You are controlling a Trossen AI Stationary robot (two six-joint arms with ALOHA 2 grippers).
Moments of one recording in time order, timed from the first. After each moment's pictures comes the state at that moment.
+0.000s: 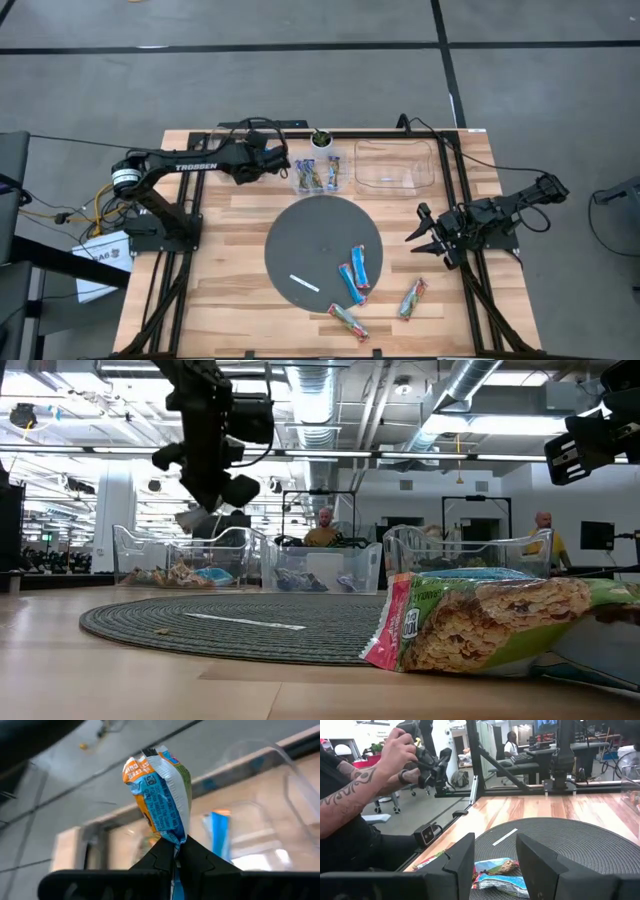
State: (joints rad) left arm 0.38 1.56 1.10 -0.89 -0.91 -0.77; right arm 0.39 0.05 0.01 -0.01 0.00 0.11
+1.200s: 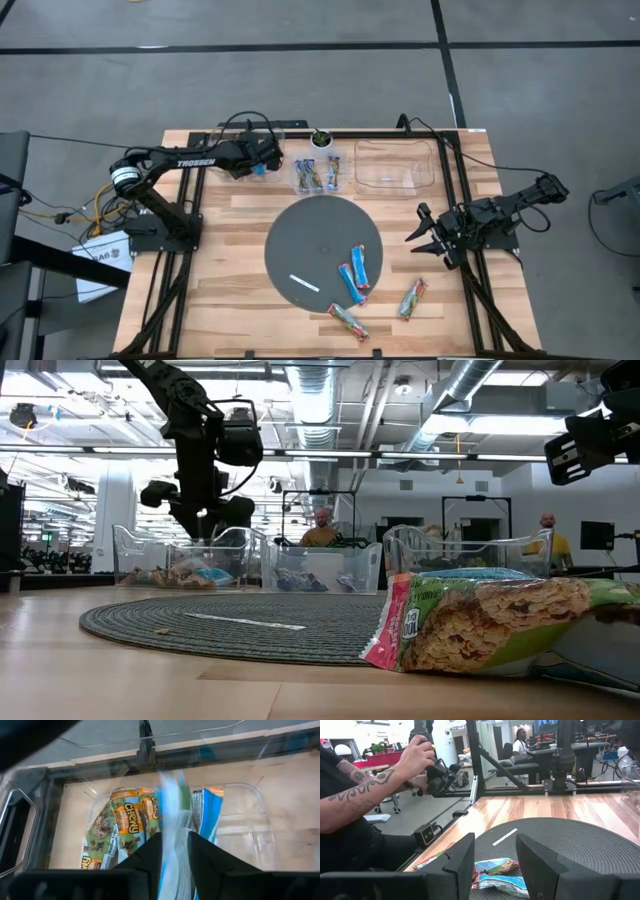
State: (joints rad) left arm 0.51 1.56 0.96 -0.66 -0.66 -0.88; right arm 0.39 0.05 0.01 -0.01 0.00 0.11
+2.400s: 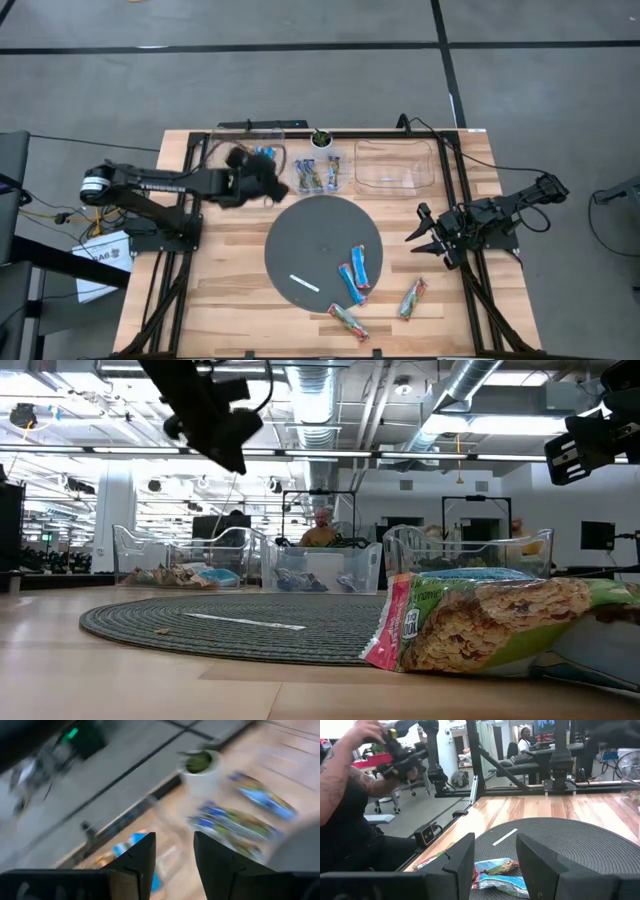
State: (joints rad) left arm 0.07 1.30 0.96 -0.57 -0.84 -0.45; right arm 0.39 0.05 0.01 -0.01 0.00 0.11
